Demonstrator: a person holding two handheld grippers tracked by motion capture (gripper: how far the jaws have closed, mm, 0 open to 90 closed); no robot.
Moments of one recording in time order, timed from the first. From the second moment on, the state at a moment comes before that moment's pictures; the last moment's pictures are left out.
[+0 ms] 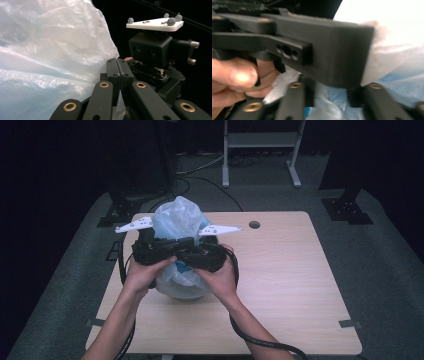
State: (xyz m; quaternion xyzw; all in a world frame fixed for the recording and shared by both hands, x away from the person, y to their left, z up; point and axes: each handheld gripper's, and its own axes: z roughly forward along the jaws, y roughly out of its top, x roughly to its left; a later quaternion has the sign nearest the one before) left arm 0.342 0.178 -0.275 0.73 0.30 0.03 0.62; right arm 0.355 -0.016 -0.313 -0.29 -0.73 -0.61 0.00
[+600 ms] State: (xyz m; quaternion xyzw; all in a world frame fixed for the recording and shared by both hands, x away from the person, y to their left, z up) left arm 0.332 0.220 -0.280 0.70 0.32 0.09 0.64; right arm 0.379 -0.038 -0.320 -0.34 -0.70 -0.62 0.07
